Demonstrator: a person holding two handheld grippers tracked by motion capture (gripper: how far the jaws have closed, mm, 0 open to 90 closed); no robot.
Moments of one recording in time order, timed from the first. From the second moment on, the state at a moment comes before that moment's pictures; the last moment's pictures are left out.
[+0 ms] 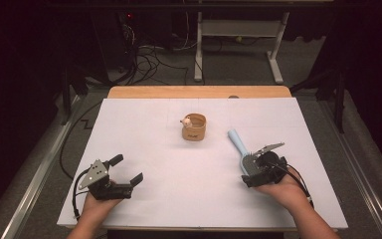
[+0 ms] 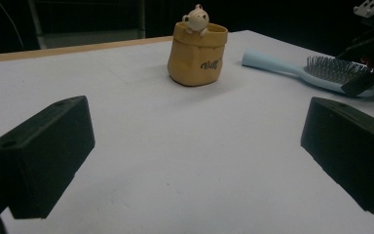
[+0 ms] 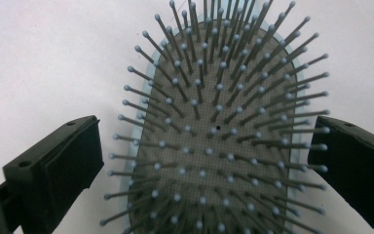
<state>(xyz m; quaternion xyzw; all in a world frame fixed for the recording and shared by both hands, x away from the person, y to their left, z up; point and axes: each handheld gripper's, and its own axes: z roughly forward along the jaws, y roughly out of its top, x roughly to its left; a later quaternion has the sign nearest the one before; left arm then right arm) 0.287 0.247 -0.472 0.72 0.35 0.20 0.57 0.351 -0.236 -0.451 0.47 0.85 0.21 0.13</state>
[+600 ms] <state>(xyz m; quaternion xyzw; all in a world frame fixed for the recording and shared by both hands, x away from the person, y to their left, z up) 0.287 0.248 -0.472 0.71 0.35 0.20 0.57 0.360 -0.233 -0.454 0.47 0.85 0.20 0.13</state>
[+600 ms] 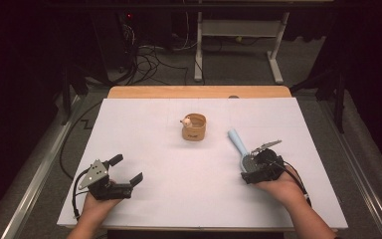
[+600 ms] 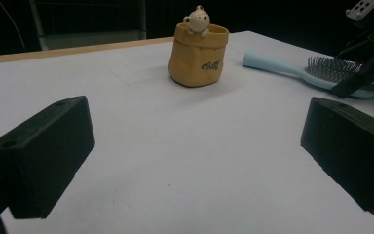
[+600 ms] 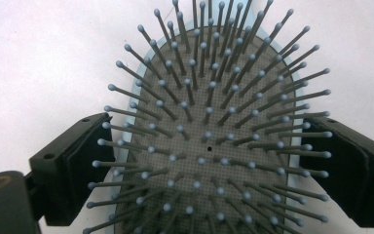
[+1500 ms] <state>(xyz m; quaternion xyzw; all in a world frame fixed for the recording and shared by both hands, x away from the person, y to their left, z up) 0.287 0.248 -0.472 0.71 0.35 0.21 0.57 0.362 -0.231 -0.452 0.48 0.85 0.20 0.13</state>
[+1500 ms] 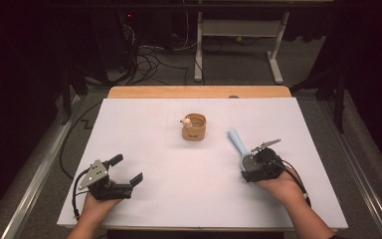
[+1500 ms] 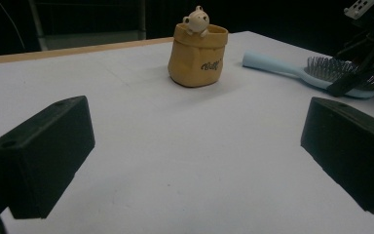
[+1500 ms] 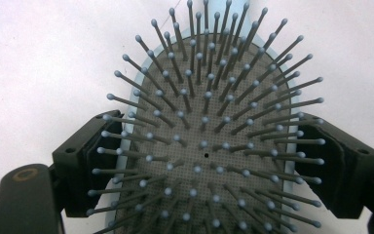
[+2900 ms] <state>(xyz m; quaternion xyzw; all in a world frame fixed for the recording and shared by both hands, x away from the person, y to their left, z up) 0.286 0.249 -0.472 0.71 0.35 0.21 0.58 0.368 -0.228 -0.447 0.49 0.84 0.18 0.12</state>
